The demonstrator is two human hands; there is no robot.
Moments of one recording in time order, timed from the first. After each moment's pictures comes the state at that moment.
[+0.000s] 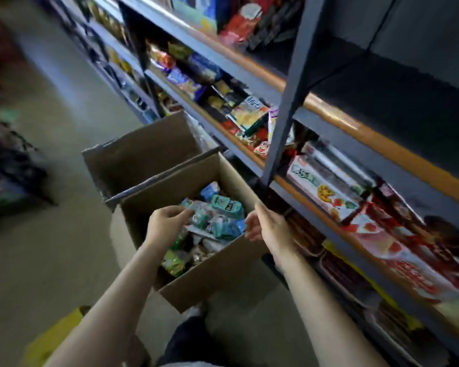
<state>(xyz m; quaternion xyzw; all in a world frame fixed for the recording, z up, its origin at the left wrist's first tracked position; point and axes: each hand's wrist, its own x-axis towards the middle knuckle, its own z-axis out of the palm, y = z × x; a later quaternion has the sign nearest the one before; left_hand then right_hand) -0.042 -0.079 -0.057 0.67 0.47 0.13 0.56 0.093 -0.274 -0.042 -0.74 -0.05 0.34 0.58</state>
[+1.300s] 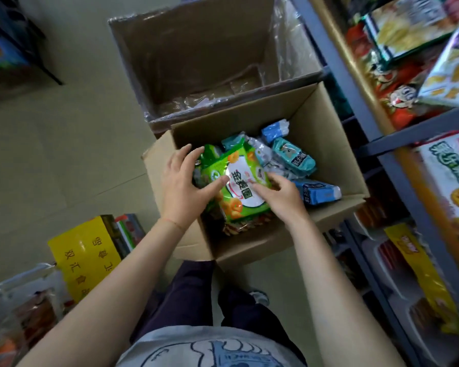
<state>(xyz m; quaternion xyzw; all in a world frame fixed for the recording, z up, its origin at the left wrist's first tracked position) -0.122 0.041 -0.172 0.79 0.45 0.11 0.40 0.051 -0.096 -0.177 -0.79 -0.13 0.46 0.39</state>
